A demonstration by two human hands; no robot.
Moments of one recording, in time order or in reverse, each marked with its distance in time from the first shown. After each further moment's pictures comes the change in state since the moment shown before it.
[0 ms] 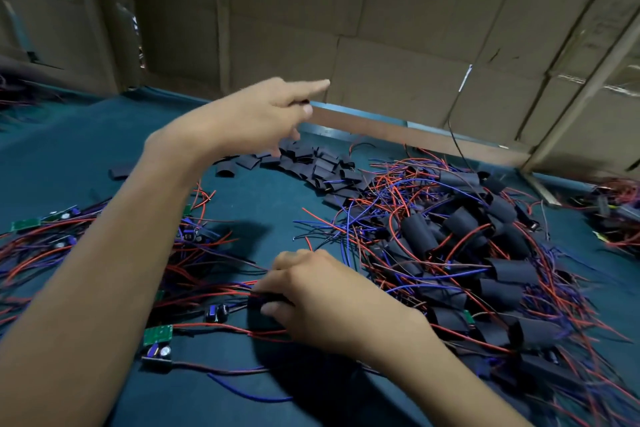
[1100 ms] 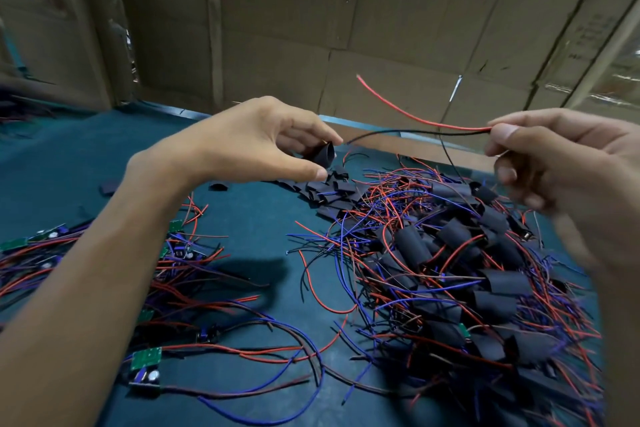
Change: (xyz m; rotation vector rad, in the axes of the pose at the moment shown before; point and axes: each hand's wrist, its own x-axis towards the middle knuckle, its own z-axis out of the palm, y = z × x) left_hand -0.030 0.032 -0.003 -0.123 -0.162 0.148; right_hand -0.096 0.091 -0.148 0.888 0.963 0.323
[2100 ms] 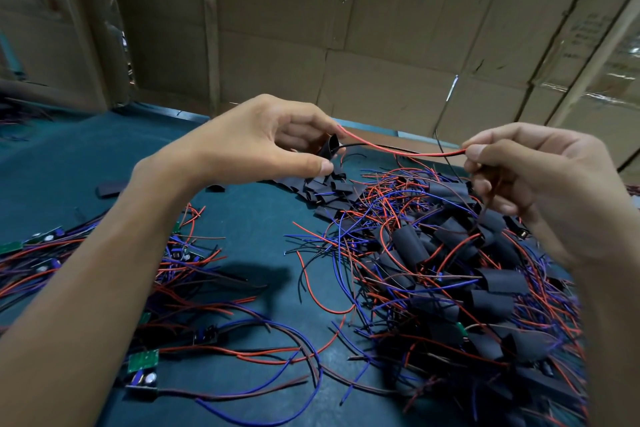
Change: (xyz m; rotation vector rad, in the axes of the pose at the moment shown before) left_hand -0.001 0.009 0.004 -0.085 0.031 0.056; right_hand 0.000 0.003 0.009 0.046 -0.045 0.165
